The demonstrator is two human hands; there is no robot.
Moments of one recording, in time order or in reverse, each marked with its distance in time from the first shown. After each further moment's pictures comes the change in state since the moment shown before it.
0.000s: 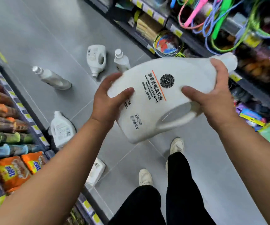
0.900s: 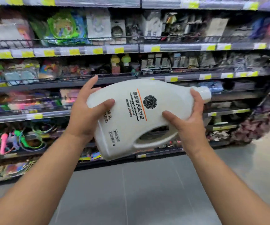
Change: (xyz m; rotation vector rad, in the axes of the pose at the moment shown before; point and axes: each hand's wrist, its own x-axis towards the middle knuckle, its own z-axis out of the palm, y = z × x) left_hand -0.506 0.286 0.367 -0.213 -1.027 0.551; right_hand -0.577 -0.141 -0.464 0.068 1.091 -0.386
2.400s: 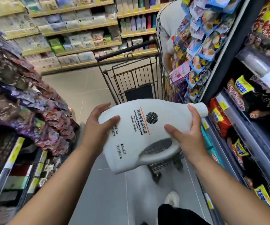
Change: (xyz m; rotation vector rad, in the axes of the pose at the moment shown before) left_hand -0.179 -0.157 1.091 -0.125 -1.451 -0.413; right_hand -0.074 0.141 -0.863 -0.159 1.498 0.284
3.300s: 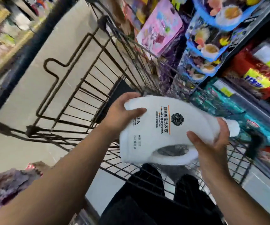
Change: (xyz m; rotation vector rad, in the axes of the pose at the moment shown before) left_hand 0.442 -0.128 0.162 0.456 -0.875 -0.415; right_hand 0.241 0.179 0.095 0.092 0.904 0.388
